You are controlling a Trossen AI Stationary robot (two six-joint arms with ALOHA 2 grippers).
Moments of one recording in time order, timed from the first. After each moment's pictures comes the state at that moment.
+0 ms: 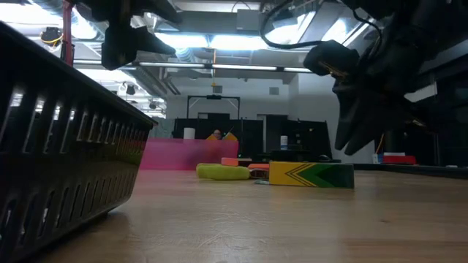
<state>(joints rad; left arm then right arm) -0.34 1.18 0.72 -0.07 -0.32 -0.96 0.38 1.57 0.84 -0.42 0.30 1.72</state>
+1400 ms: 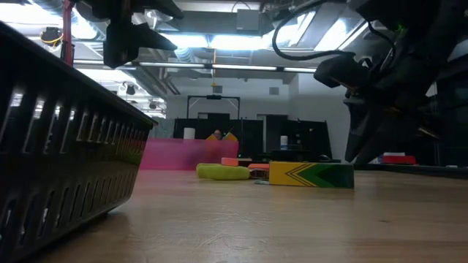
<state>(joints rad) -0.35 1.18 0.72 -0.05 -0.32 -0.95 0.42 1.57 0.77 -0.38 0.37 1.80</state>
